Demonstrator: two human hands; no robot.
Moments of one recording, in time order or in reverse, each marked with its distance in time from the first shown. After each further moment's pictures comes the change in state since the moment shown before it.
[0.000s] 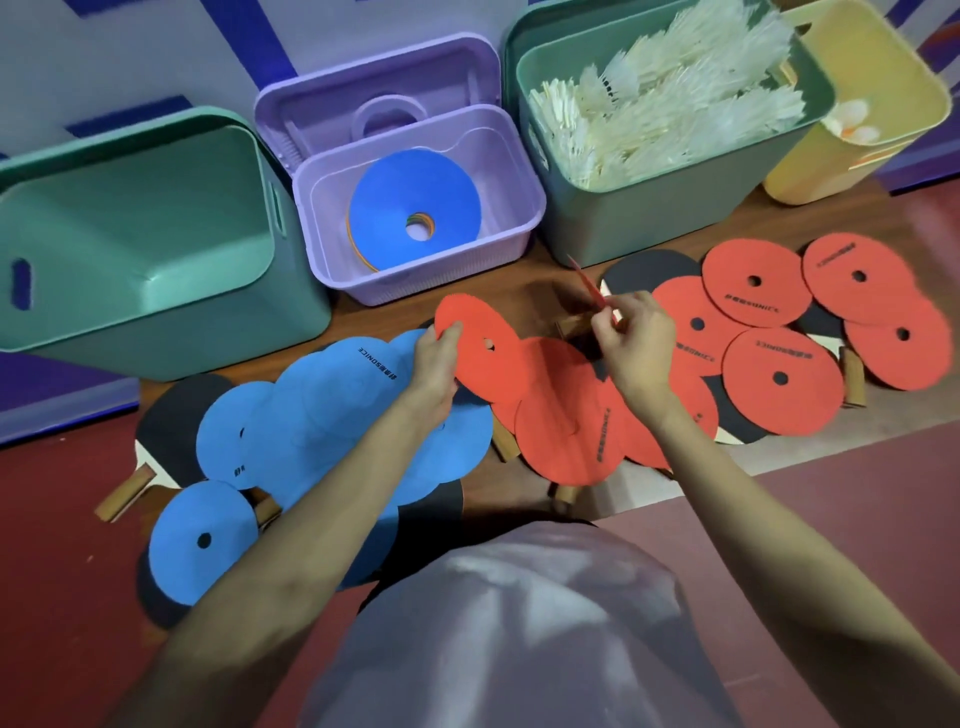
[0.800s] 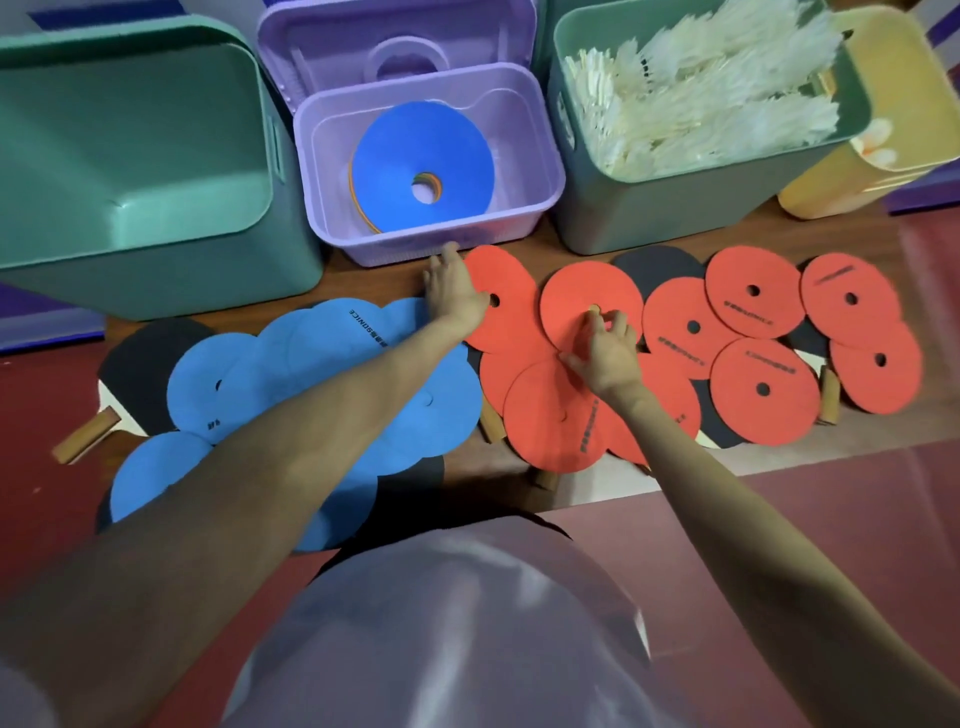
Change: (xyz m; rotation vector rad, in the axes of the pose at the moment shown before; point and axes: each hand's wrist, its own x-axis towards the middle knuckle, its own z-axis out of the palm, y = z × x) left_hand 0.079 0.004 0.025 0.932 0.202 0.310; right_hand -0.005 0.029 0.036 -0.470 -0.614 0.089
